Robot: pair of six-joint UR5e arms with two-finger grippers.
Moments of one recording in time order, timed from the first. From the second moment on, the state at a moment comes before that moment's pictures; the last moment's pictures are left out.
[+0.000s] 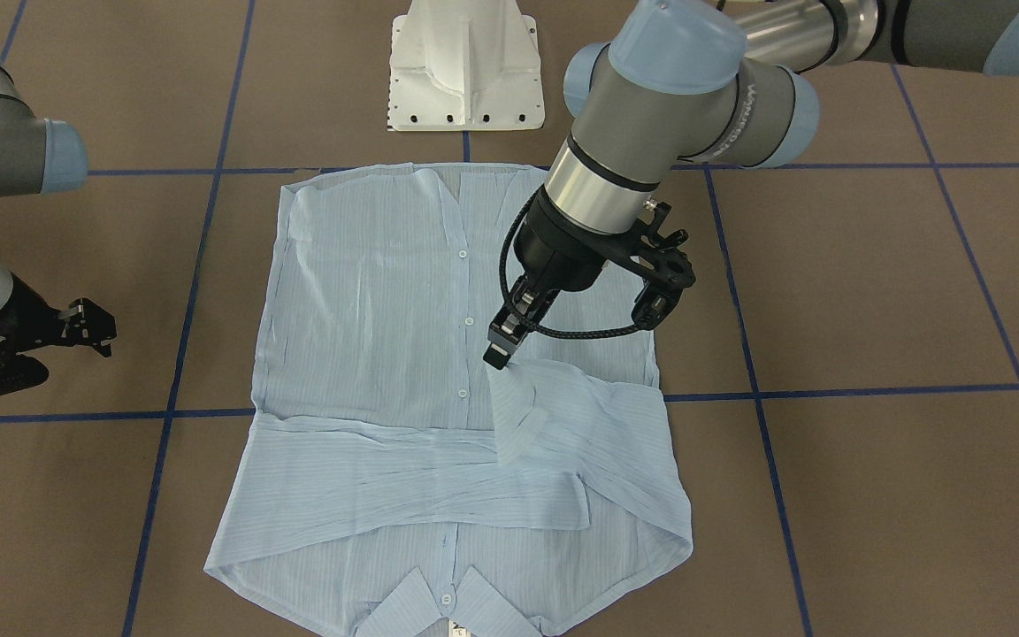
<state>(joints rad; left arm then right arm) -0.81 -2.50 -1.44 -2.03 -1.96 -2.34 1.01 -1.32 1.62 -1.43 2.14 0.40</state>
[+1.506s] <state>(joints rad) -0.82 -2.55 -1.32 -2.20 -1.87 -2.67 1.00 -1.32 1.60 -1.43 2.14 0.41</state>
